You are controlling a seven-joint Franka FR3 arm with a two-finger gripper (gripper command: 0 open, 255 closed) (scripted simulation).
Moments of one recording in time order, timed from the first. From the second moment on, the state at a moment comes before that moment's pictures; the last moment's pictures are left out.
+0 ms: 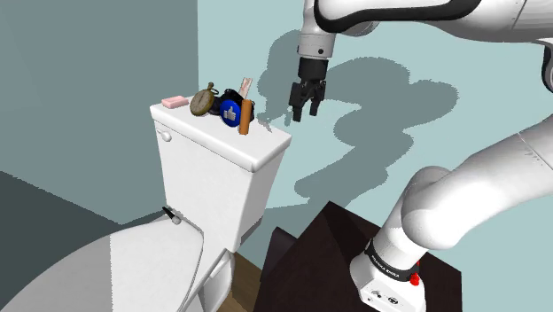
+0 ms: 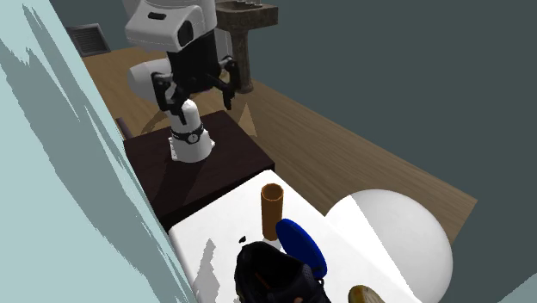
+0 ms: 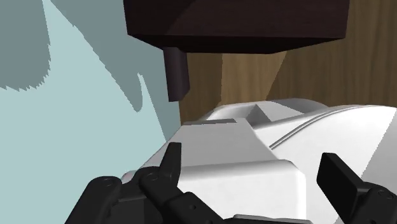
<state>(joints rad) 0.01 -0.46 -0.06 -2.22 0.01 1.62 -0.01</state>
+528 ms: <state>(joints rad) 0.03 -0.19 -0.07 -1.99 0.01 1.71 -0.06</state>
